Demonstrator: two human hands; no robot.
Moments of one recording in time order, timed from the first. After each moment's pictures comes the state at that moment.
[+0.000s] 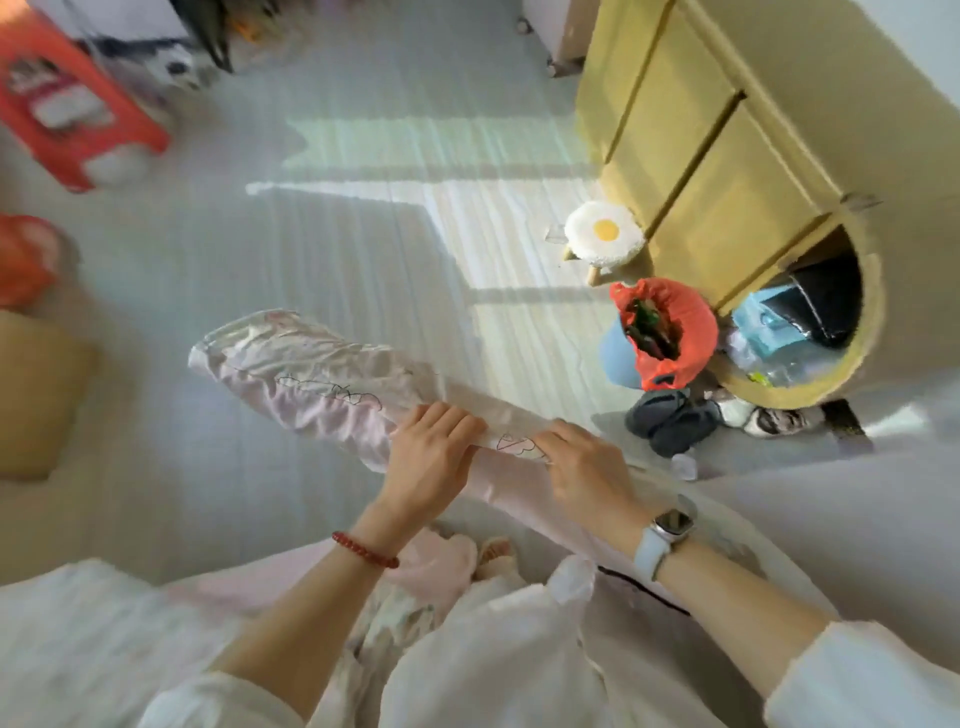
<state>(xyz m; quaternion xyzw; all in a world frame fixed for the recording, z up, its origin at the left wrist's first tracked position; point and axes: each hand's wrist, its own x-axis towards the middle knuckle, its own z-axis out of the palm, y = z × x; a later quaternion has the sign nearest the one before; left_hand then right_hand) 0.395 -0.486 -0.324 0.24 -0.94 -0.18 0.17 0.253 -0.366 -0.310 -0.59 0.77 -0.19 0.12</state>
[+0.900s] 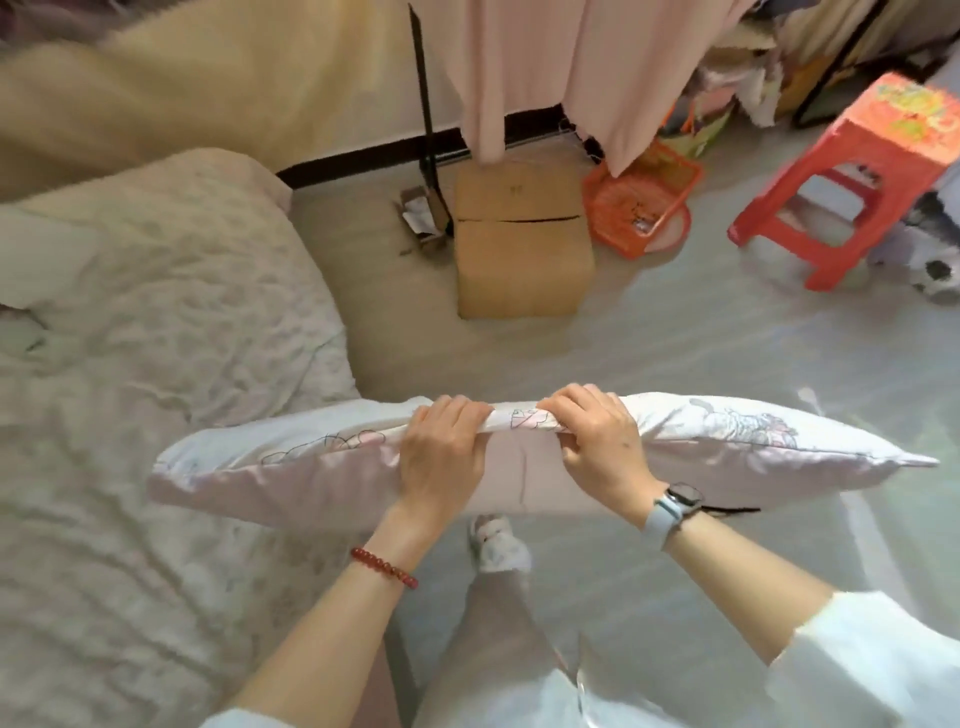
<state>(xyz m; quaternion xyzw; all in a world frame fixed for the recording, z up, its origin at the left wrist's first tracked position) 0.732 -0.820 -0.301 0.85 -0.46 0.01 0.26 0.627 -0.960 -0.305 -0.95 0.20 -0.13 0.20</state>
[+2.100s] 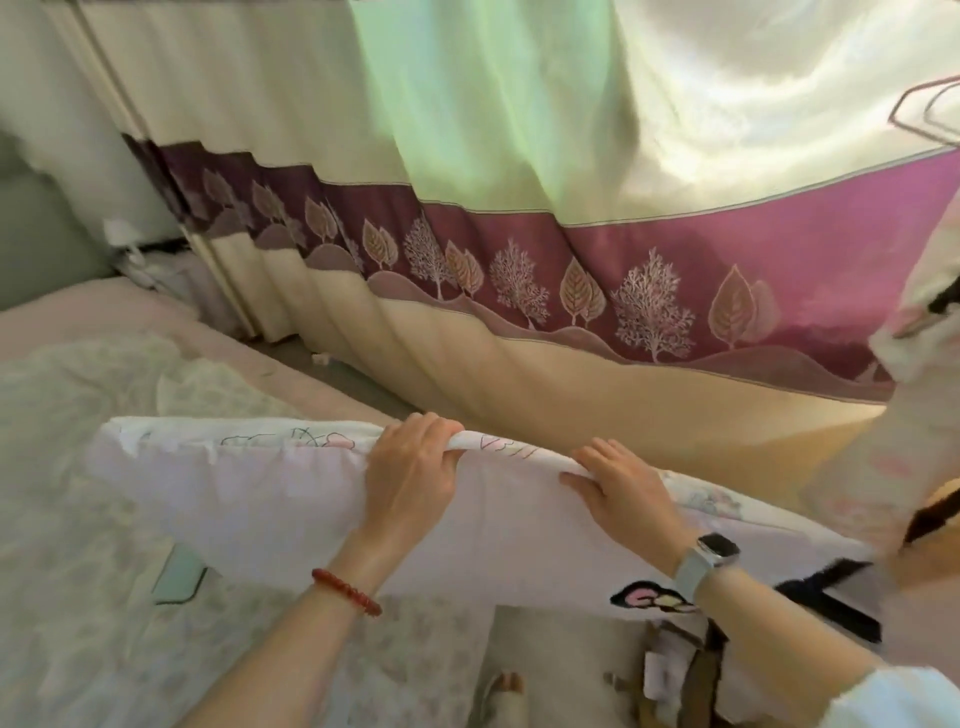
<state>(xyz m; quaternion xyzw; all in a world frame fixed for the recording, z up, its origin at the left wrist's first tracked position) 1.512 -0.902 -0.188 0.95 -0.06 0.27 0.17 1.555 -1.123 -0.212 -0.93 -0.27 -0.09 0.22</state>
